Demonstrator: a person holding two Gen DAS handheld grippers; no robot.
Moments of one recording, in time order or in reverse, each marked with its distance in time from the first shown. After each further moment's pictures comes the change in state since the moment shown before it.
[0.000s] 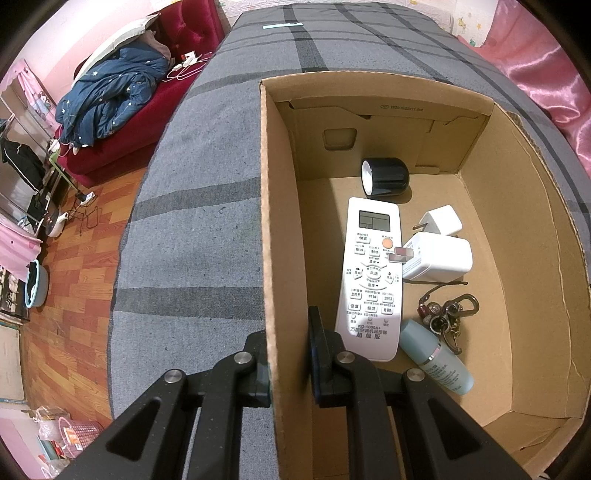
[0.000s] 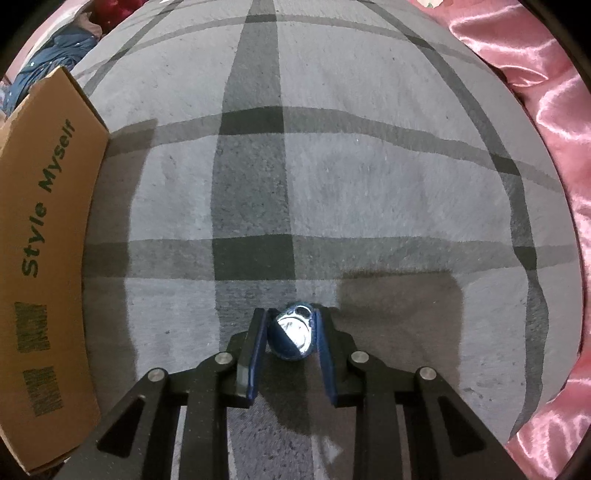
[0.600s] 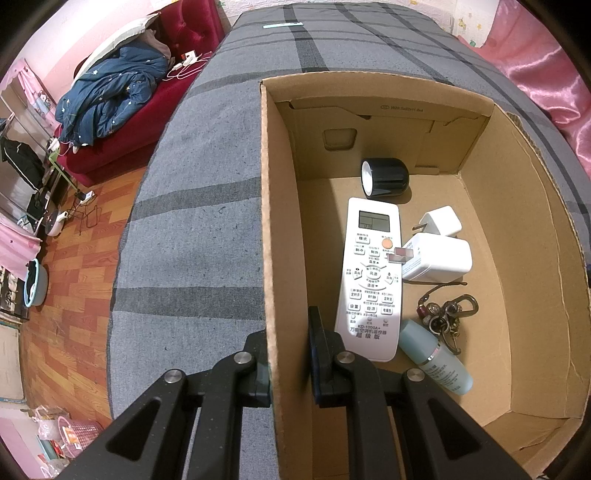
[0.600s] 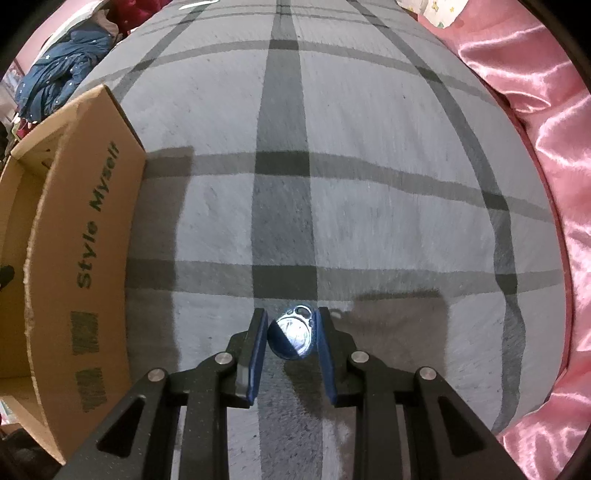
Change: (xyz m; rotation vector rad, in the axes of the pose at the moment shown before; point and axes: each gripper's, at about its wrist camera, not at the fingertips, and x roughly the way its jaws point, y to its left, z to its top) left arm -0.001 0.000 0.001 -0.001 0.001 -0.002; right arm -0.051 0.029 0.014 -0.049 -0.035 -0.005
